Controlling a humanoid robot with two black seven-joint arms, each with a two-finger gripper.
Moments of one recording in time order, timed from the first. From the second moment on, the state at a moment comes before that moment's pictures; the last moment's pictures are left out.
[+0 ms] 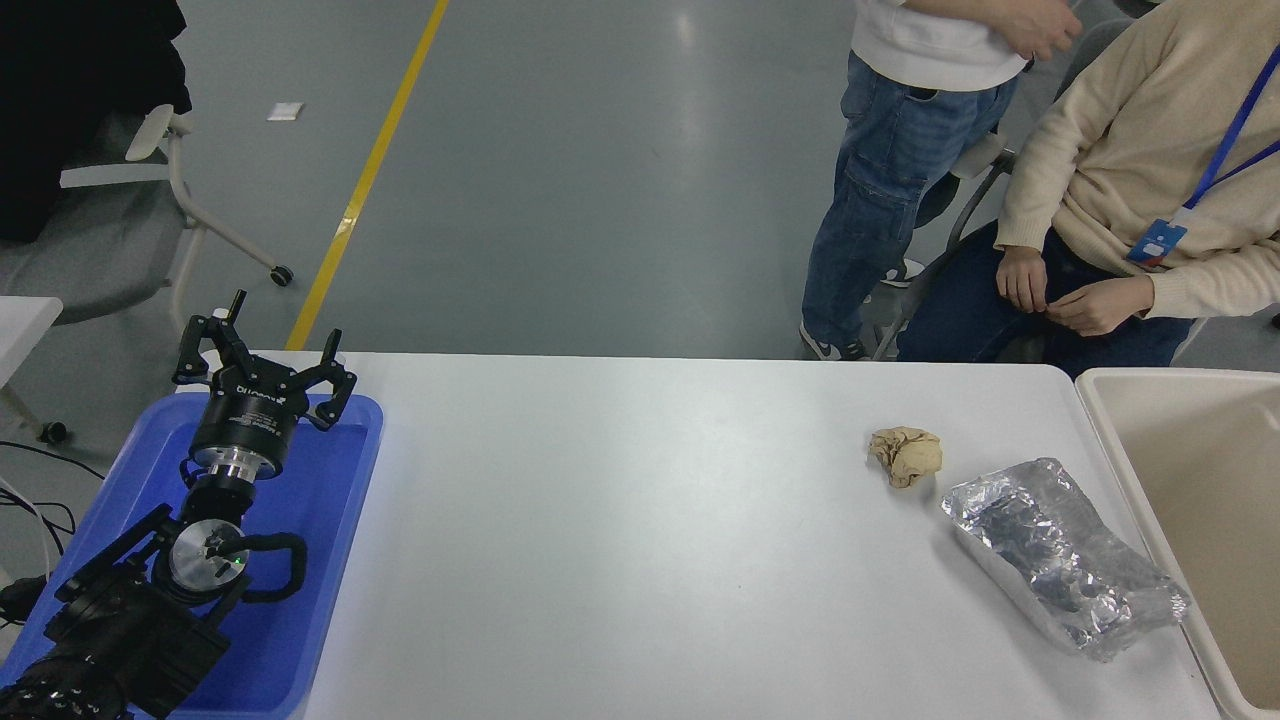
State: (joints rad) left arm -0.52 0.26 -0.99 -0.52 -0.07 -0.60 -0.40; right arm 0.65 -0.61 -0.44 0.11 -0.28 0.02 -0.03
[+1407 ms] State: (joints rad) left arm -0.52 0.26 -0.99 -0.52 -0.07 -0.60 -0.40; right arm 2.01 -0.54 -1.46 1.19 -0.30 0.66 -0.02
